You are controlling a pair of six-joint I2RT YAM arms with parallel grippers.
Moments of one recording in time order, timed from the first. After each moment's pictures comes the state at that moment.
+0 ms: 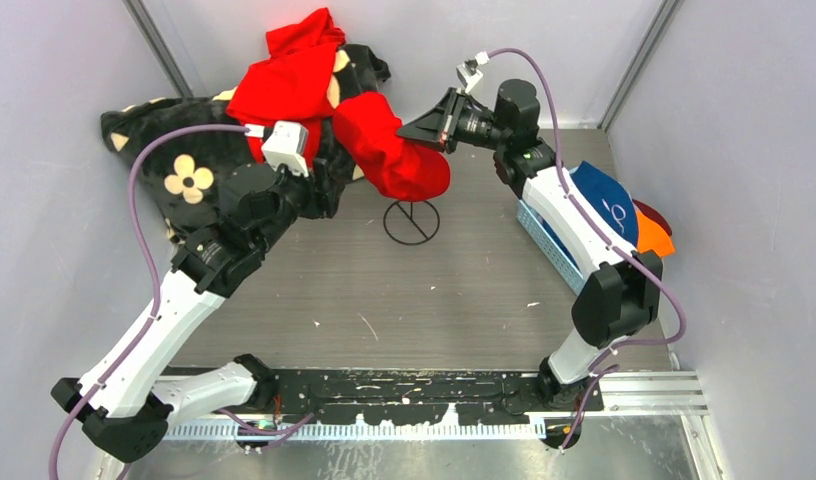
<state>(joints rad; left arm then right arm) -0.63 1.02 1.29 -0.48 -0.25 -0.21 0.37 1.63 1.55 0.09 -0.82 1.08</state>
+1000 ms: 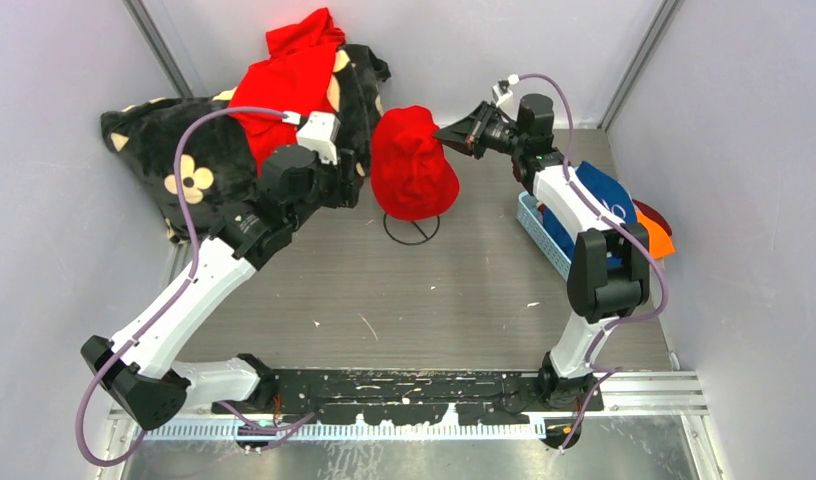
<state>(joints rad) -0.63 1.20 1.34 -0.46 -0.25 -0.21 0.17 1.76 1.44 0.21 -0.83 1.10</state>
